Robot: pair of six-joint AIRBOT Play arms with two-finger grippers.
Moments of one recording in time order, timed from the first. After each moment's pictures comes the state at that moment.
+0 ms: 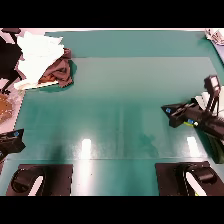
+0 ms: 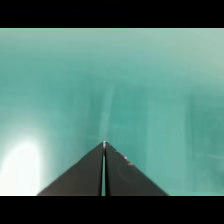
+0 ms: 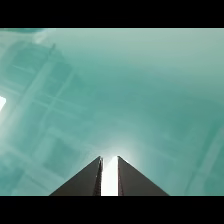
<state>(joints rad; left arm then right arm) -0.23 0.09 0.61 1.68 -1.27 -1.99 0.14 -0.40 0.56 -0.99 0.87 1.27</state>
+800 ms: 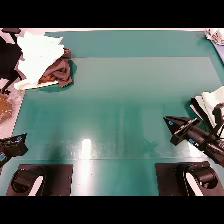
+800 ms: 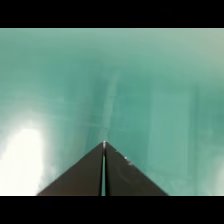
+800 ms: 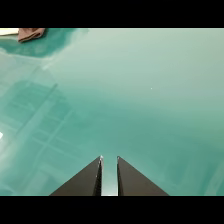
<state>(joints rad) -0.23 0.13 0.56 1.68 -1.32 -2.02 0.17 -0.04 0.32 -1.00 0.79 1.29</state>
